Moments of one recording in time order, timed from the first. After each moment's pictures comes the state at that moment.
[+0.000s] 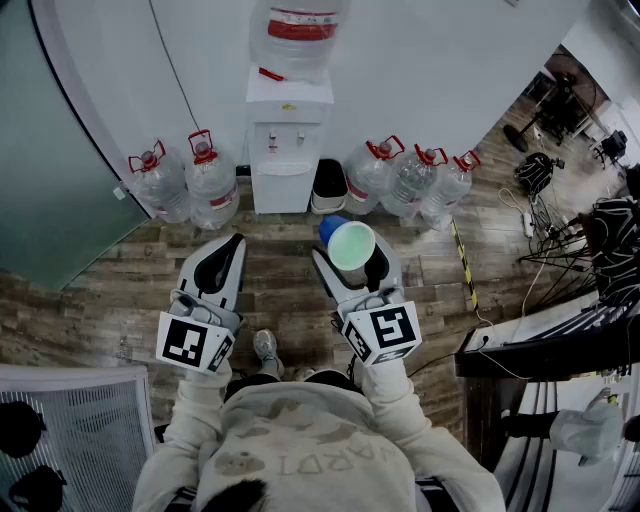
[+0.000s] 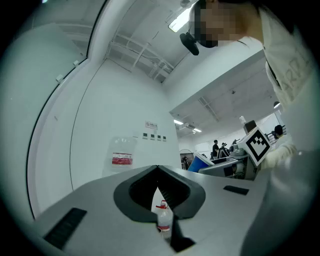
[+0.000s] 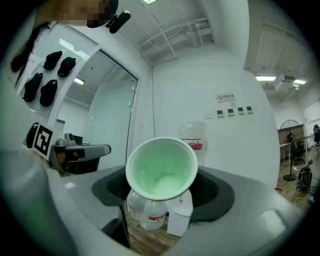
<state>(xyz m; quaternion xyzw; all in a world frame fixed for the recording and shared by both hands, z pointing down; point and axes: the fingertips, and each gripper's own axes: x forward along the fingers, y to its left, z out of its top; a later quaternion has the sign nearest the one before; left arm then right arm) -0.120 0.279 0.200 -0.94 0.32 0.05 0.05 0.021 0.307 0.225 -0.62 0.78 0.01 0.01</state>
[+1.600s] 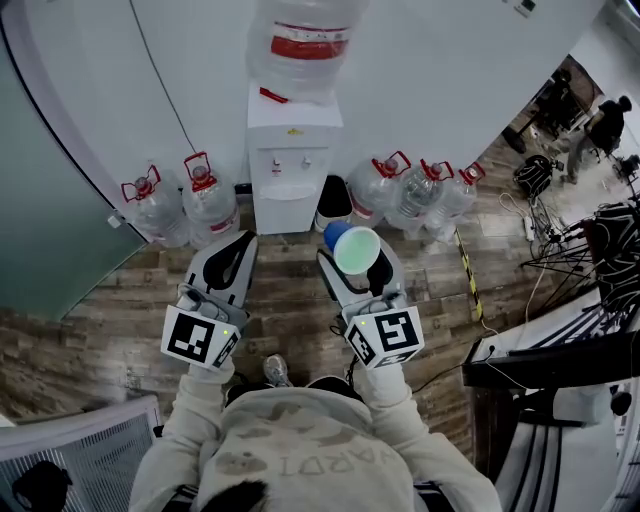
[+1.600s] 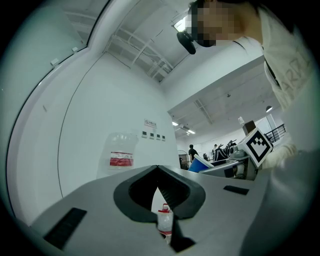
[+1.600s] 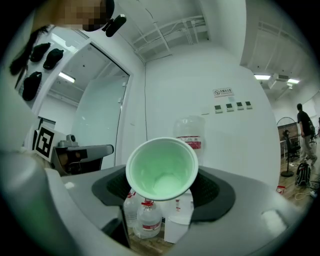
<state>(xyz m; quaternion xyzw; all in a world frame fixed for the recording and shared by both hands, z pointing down) -0.103 0.135 0.200 -0.96 0.27 0.05 0.06 0.028 0.175 0.232 -0.65 0.76 0.00 0.02</state>
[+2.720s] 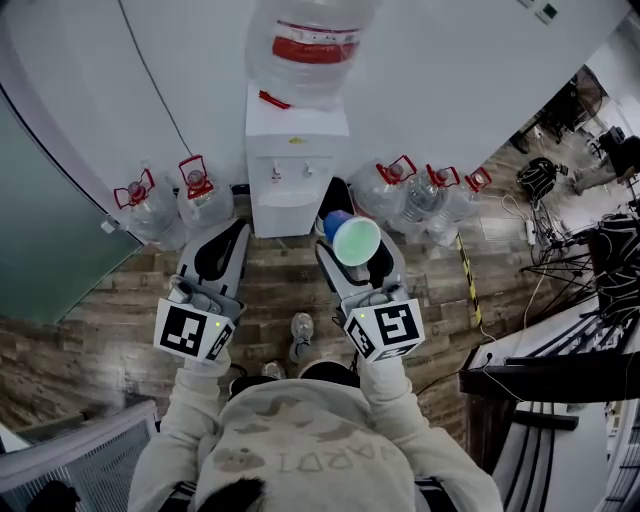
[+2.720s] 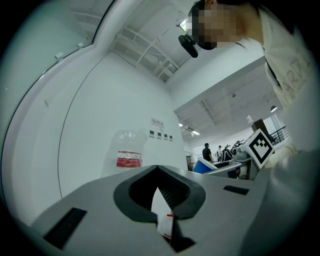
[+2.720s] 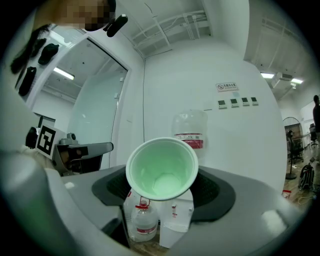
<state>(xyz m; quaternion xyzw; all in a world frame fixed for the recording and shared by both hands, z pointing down) -0.086 0.039 0.203 -0.95 0.29 0.07 0.05 0.053 0.083 0.237 -0.65 0.76 0.00 0.02</state>
